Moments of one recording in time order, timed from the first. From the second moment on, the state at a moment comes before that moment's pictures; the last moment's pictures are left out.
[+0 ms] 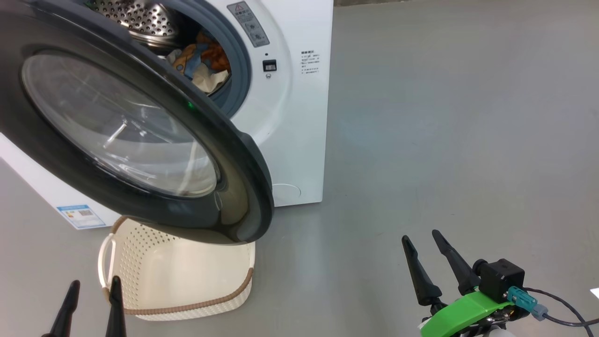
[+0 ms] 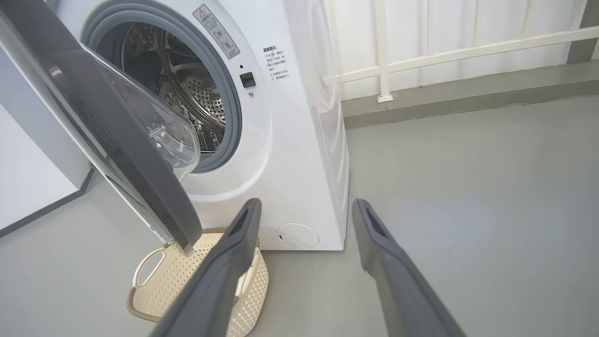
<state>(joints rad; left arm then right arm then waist) 0.17 0.11 0.10 -0.04 -0.25 -0.13 -0.26 -0.12 -0.06 0.12 0.31 0.30 0.13 -0.26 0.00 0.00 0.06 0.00</state>
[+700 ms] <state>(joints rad) 0.19 0.07 0.12 -0.04 -0.18 -0.13 -0.26 -0.11 -0.06 0.13 0.31 0.30 0.13 -0.26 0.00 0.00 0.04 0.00</state>
